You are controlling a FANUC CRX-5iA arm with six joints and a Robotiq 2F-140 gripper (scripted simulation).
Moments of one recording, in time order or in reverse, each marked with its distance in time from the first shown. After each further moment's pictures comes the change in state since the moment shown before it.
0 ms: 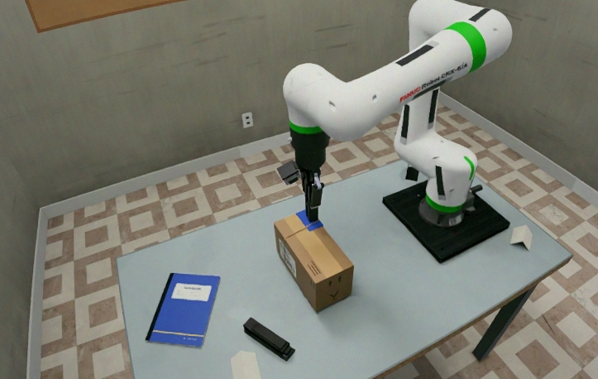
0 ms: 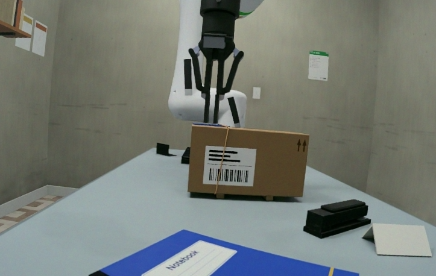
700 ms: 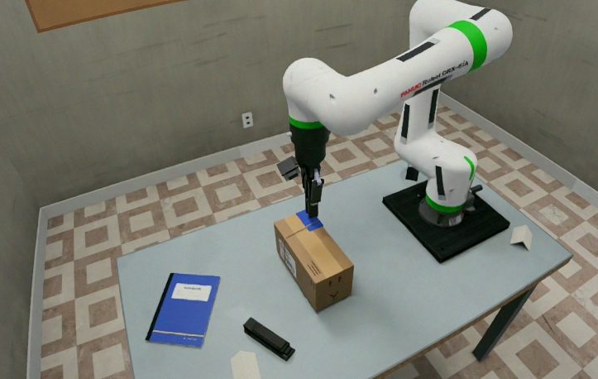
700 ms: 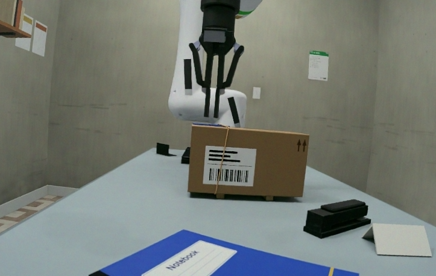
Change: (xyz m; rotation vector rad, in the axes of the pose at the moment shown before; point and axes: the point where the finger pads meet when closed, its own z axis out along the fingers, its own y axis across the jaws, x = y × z) arm 0.000 0.000 -0.013 0.000 0.000 0.000
